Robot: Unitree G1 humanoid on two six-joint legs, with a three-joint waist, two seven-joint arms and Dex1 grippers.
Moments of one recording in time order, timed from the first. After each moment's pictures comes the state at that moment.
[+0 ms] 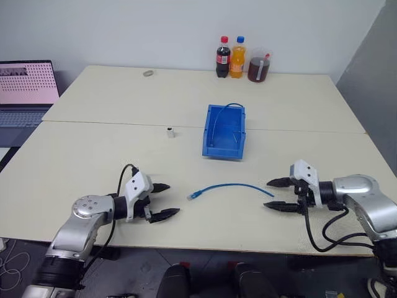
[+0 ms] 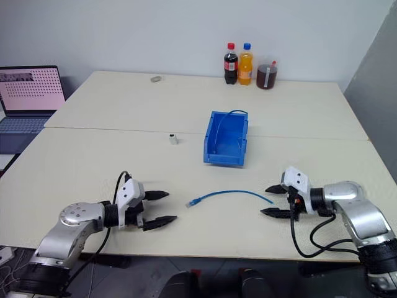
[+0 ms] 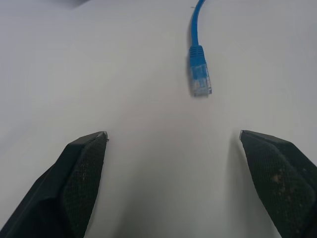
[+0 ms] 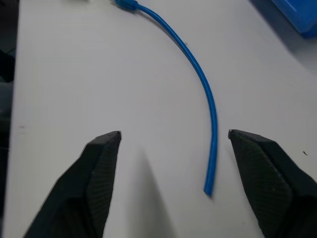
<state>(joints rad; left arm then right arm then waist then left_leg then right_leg) -0.14 0.69 -0.05 -0.01 -0.30 0.25 -1.09 -0.26 -0.80 0.06 -0.20 0.35 0.50 1.18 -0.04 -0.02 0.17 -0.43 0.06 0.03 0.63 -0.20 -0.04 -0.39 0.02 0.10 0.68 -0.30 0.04</state>
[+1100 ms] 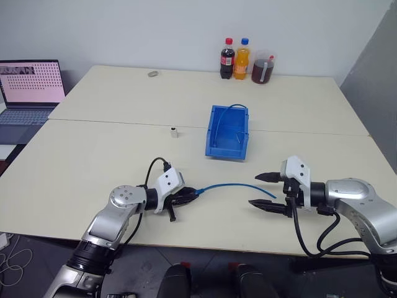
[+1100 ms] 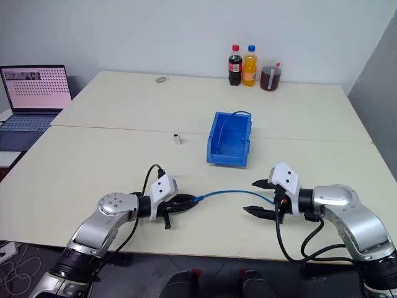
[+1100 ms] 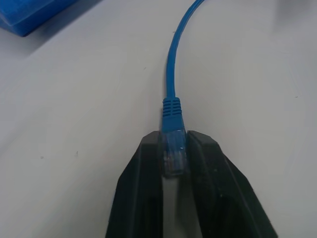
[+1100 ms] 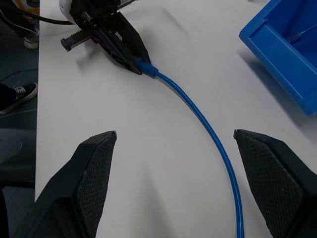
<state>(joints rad) -0.27 0.59 -0.20 -0.01 -0.16 0.30 -1.00 -0.22 -0.74 0.06 -0.43 0.45 0.66 0.96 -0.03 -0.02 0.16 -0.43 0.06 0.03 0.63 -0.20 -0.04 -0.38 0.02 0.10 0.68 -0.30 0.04</state>
